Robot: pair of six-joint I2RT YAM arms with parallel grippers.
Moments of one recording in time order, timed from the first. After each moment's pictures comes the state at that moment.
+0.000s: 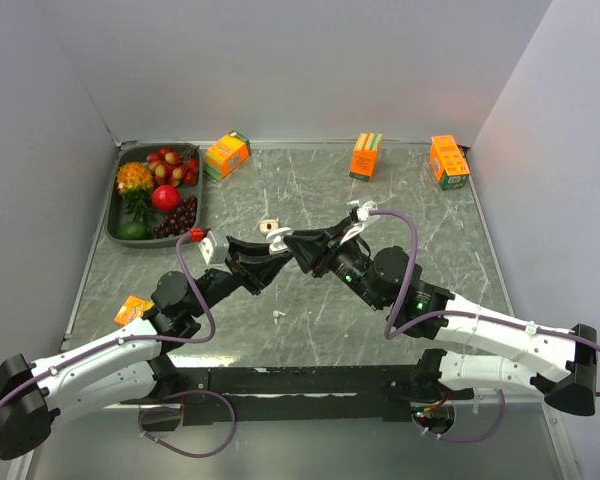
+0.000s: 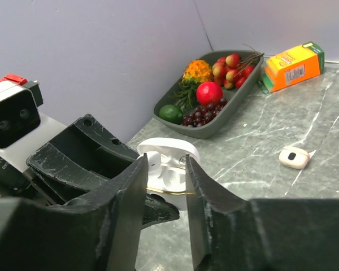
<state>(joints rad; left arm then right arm) -0.87 0.84 0.41 0.80 0.13 -0.32 1.13 0.97 0.85 0.23 0.36 0.40</state>
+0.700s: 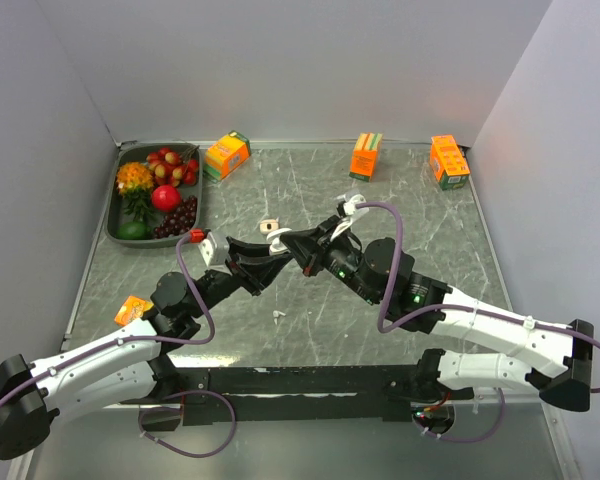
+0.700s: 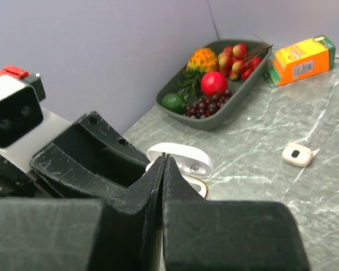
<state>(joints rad) -0.88 0.83 0.41 0.80 0.13 -0.31 1.13 1.01 0.94 0.13 0.31 0.38</state>
